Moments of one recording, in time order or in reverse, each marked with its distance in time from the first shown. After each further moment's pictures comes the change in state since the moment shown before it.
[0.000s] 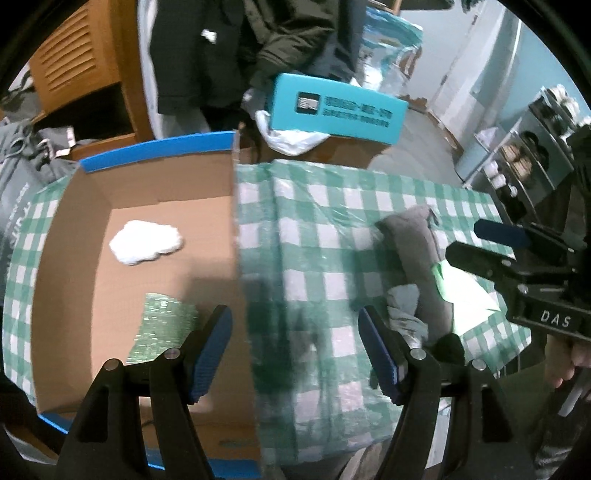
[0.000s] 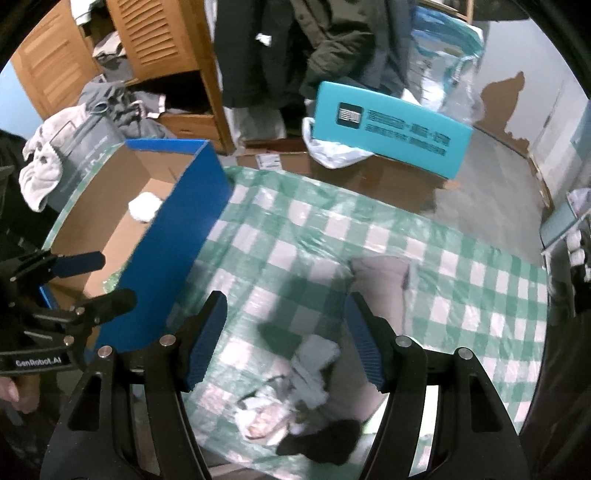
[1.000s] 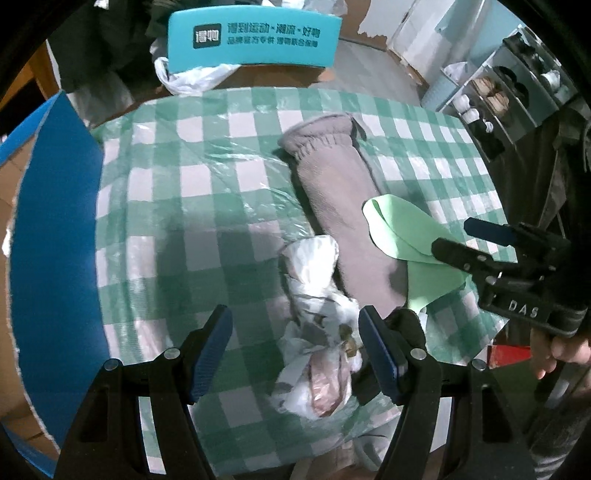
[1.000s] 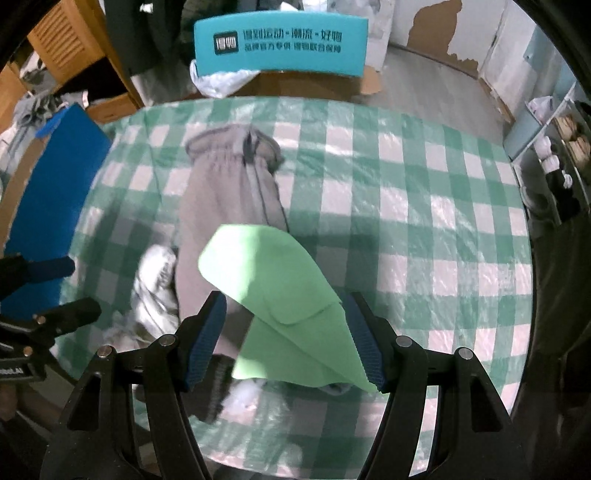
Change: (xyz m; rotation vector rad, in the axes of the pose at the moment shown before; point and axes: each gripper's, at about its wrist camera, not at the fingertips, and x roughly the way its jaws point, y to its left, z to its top) left arm 0.088 -0.108 -0.016 0.112 0.210 -0.099; right arm 0.030 -0.127 -0.093 0.195 0.154 -0.102
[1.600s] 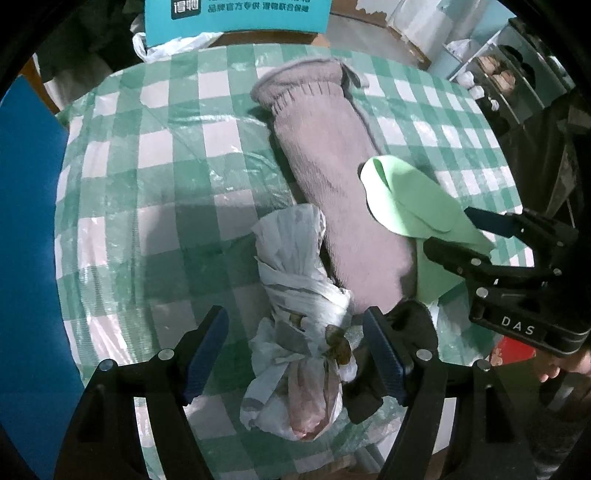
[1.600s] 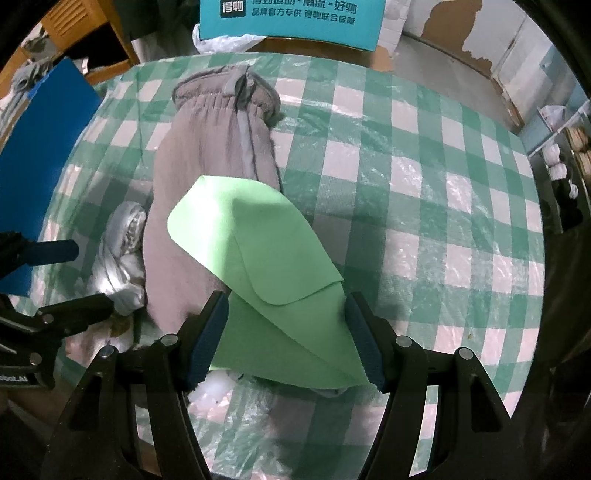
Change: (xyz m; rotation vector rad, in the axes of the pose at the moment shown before) left arm 0.044 -0.016 -0.006 0.017 0.090 0.010; right arm 0.033 -0.002 -0.014 -0.073 0.073 -0.029
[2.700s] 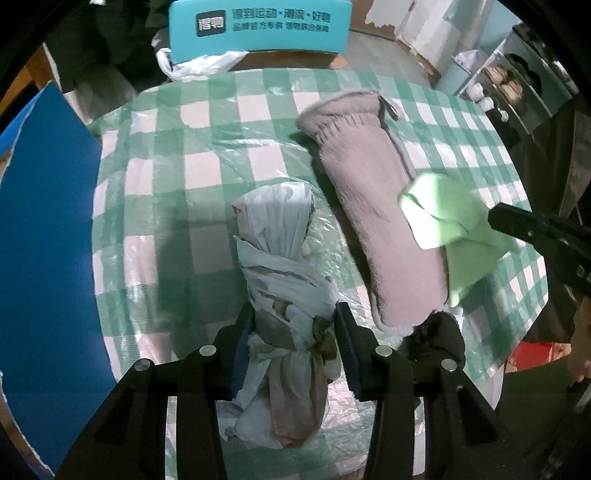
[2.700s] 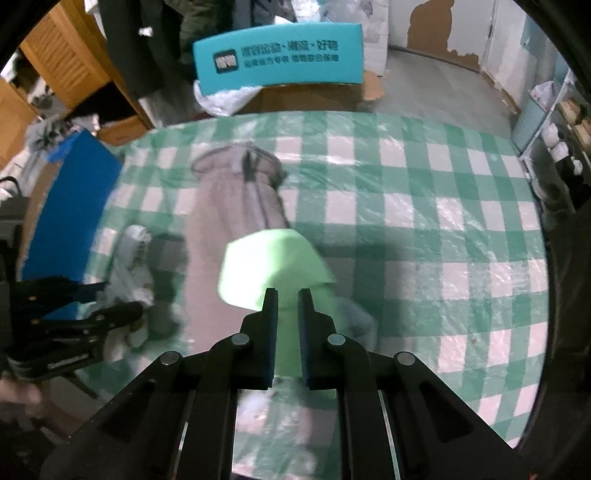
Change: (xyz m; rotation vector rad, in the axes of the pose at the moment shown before) left arm -0.020 0.032 0.005 -0.008 -0.074 0.058; right arm -0.042 -0.013 0.012 0.130 -0.146 0.142
